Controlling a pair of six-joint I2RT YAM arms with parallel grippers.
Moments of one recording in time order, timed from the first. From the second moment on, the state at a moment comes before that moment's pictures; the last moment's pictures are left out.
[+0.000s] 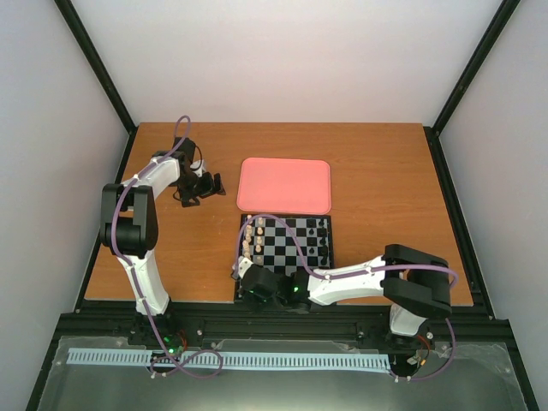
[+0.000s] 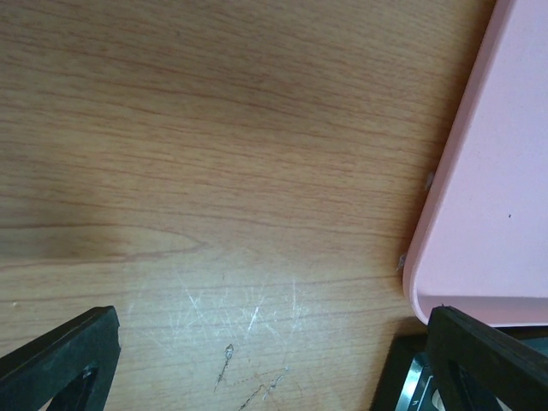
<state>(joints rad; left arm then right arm) -0.07 1.94 1.42 -0.81 0.31 -0.34 1.38 1.67 0.84 0.01 0.17 0.34</state>
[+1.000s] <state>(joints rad) -0.07 1.83 1.42 -0.84 0.30 -0.34 0.83 1.37 1.12 -0.55 0.23 0.41</state>
